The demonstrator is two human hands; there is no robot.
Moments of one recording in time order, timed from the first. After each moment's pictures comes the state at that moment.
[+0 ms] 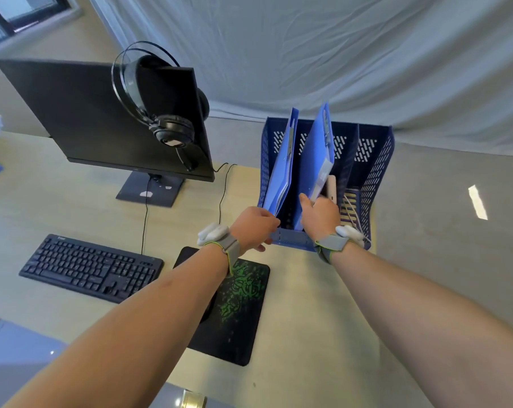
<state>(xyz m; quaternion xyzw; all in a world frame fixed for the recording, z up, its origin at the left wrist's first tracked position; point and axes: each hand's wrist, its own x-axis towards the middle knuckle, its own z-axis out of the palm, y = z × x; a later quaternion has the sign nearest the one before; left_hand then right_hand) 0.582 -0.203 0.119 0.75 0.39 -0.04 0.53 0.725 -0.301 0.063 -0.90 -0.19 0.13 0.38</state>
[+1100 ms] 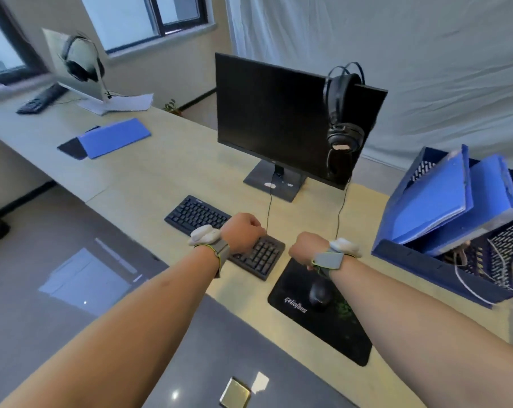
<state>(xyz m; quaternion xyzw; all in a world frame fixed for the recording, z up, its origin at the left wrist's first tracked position) 0.229 -0.027 0.142 0.76 0.49 0.03 0.43 0.385 -0.124 0.131 -0.83 -0.44 0.35 -0.01</state>
